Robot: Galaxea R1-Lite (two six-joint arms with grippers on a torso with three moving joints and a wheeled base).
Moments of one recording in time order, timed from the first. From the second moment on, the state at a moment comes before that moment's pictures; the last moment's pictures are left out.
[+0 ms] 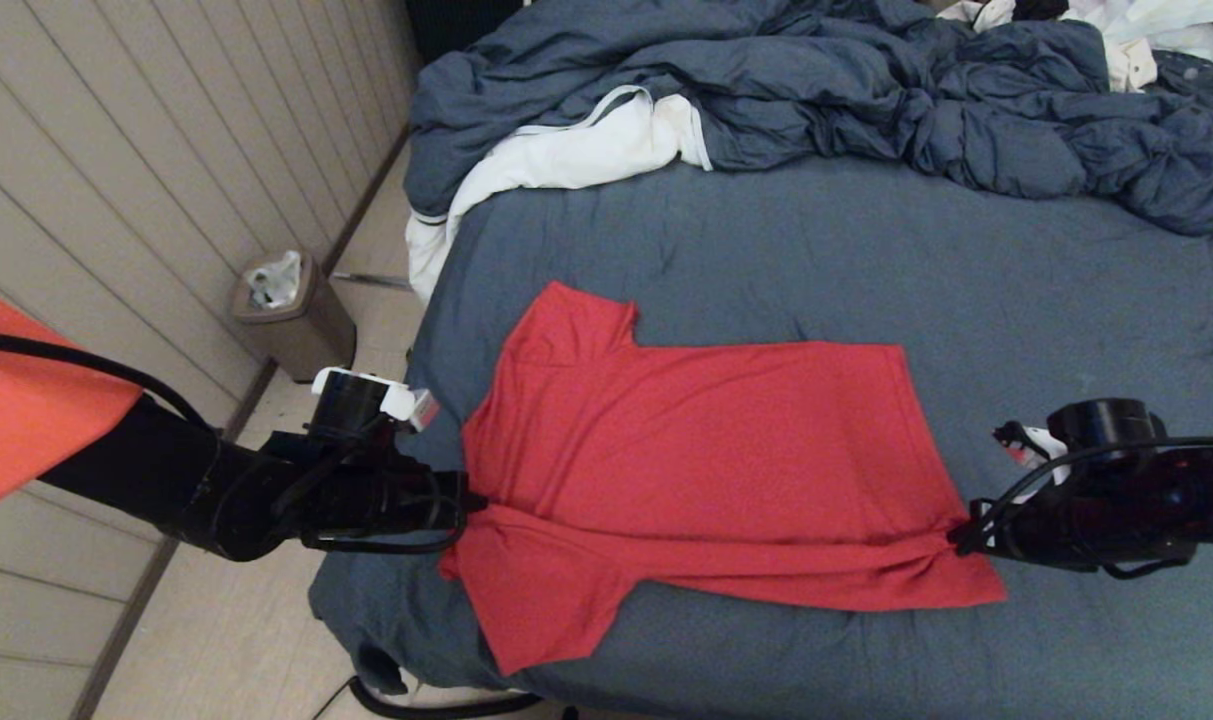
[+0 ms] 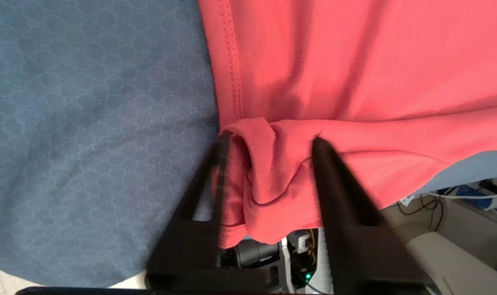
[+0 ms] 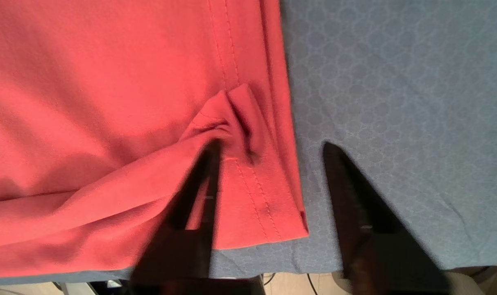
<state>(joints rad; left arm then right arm) -0.40 1.98 -0.91 -0.34 -0.18 -0.29 -0.25 1.95 -0.84 -0.18 0.12 0.02</state>
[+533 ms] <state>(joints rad) -0.38 1.81 -0.85 -0.33 -0.17 -0.31 -0.25 1.86 -0.83 -0.17 0.12 0.04</state>
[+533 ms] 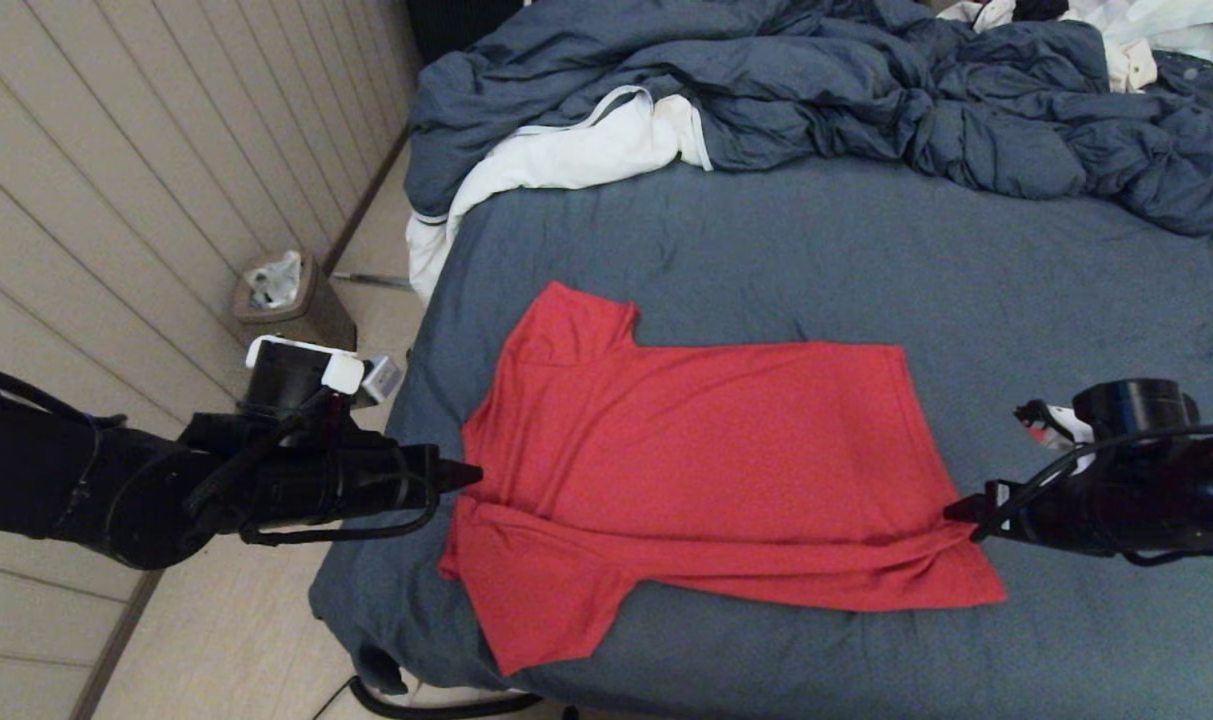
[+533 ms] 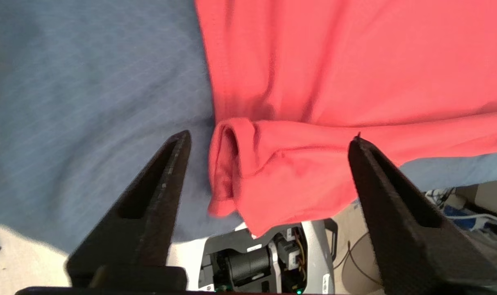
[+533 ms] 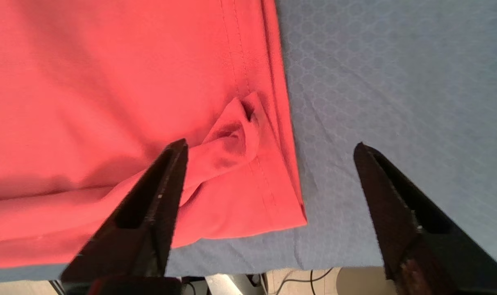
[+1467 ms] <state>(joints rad) -0.46 1.79 -0.72 -0.34 -0.20 -0.34 -0.06 1.83 -0.74 -0.13 0.12 0.03</state>
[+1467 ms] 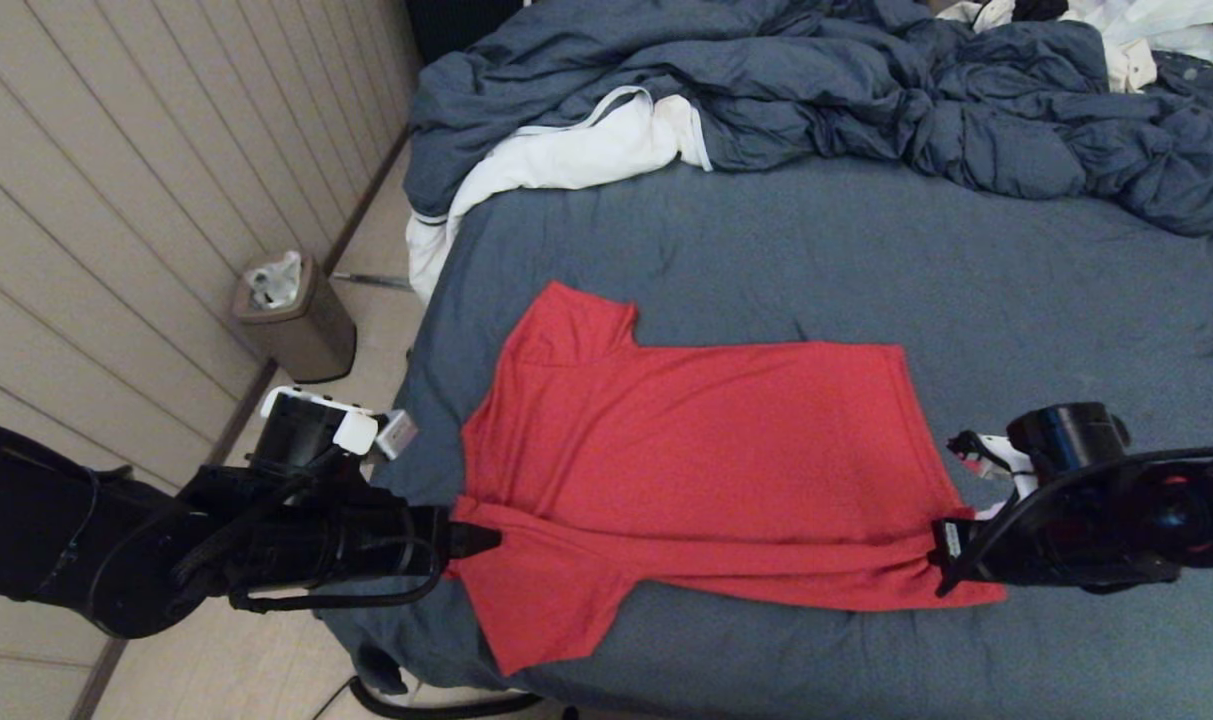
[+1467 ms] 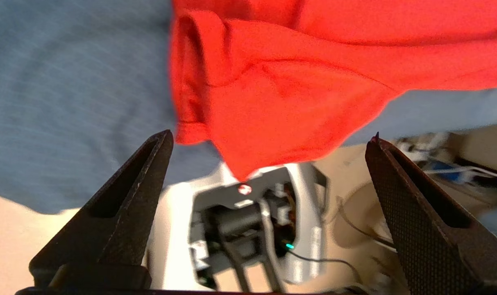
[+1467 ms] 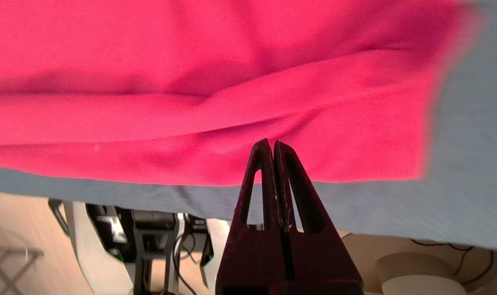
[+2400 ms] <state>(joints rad) -0.46 1.81 -0.72 -0.34 -0.22 -0.35 0.02 1.97 -0.87 -0.15 0.05 0.05</state>
